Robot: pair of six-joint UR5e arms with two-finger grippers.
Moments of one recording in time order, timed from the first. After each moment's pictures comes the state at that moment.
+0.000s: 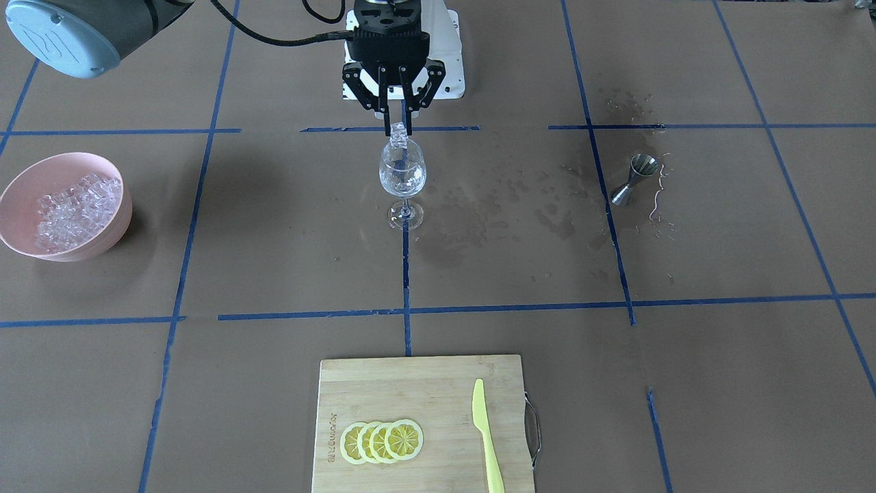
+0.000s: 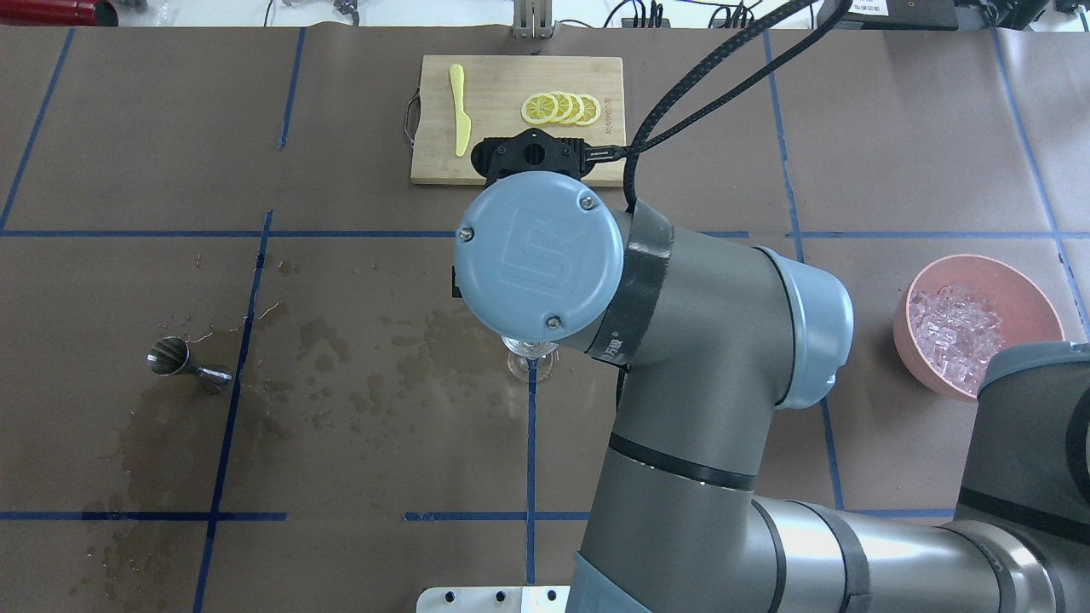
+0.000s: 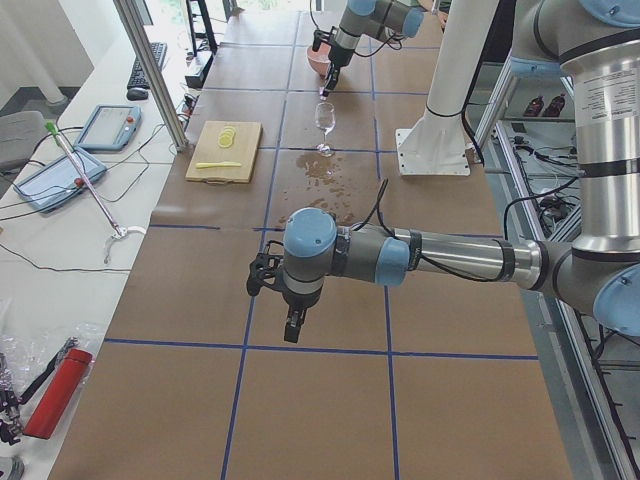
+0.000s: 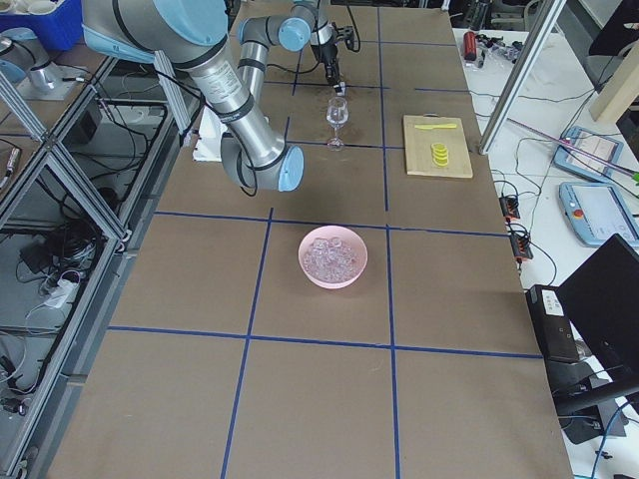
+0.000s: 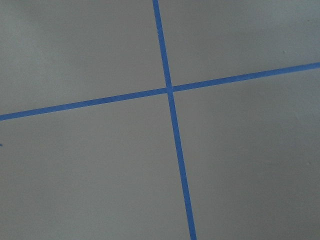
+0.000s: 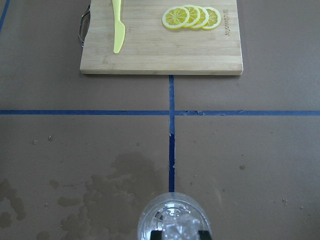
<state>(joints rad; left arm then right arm) -1.58 -1.39 -1.85 -1.65 -2.31 0.04 0.40 -0.67 1.95 -2.01 1.51 1.29</state>
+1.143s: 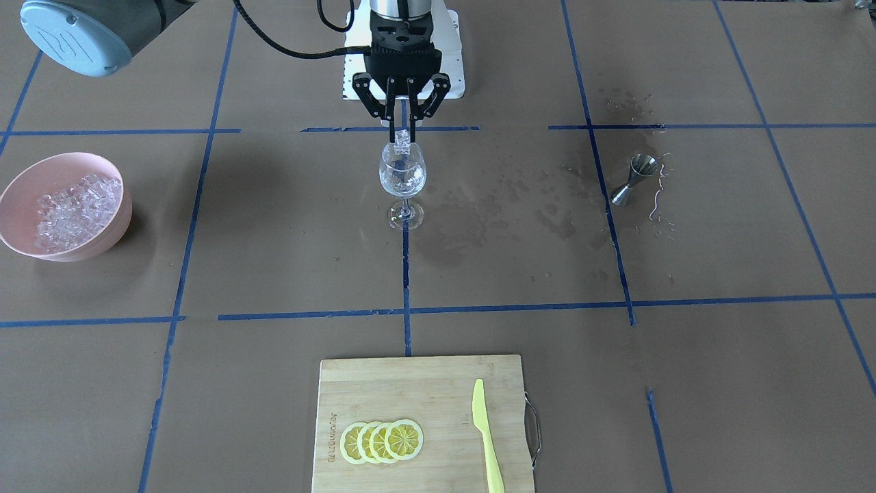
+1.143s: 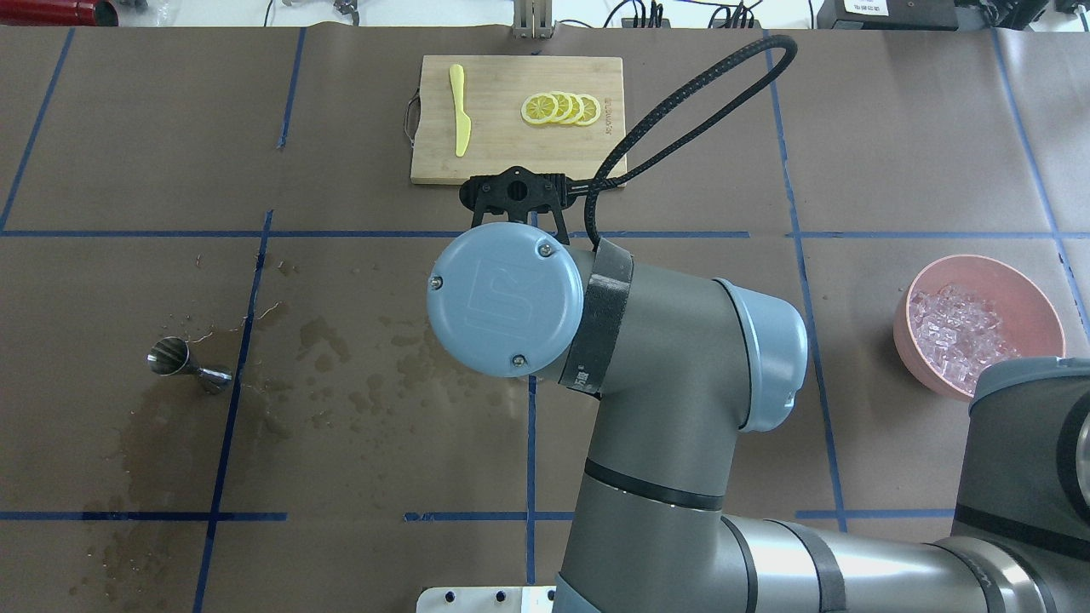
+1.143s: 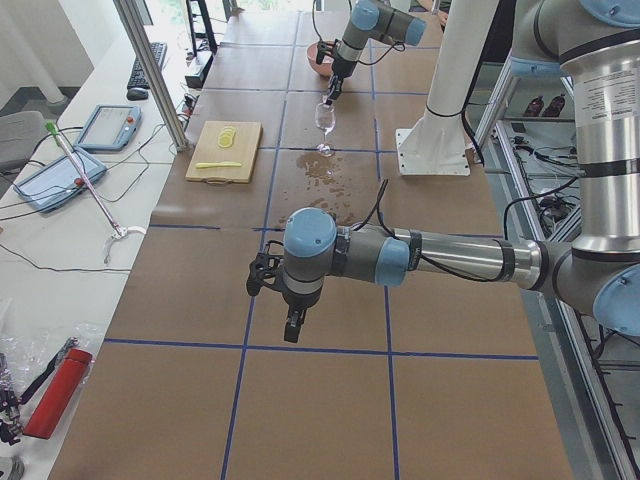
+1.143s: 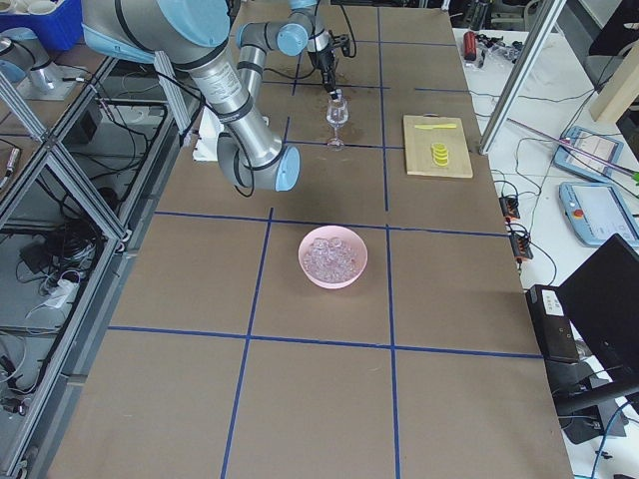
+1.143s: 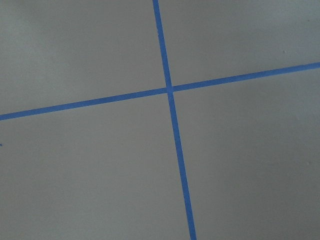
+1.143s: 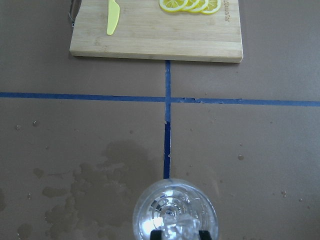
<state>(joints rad) -1.58 -1.39 -1.85 -1.65 -2.31 0.04 0.37 -0.68 1.91 -2.01 1.48 1.29</state>
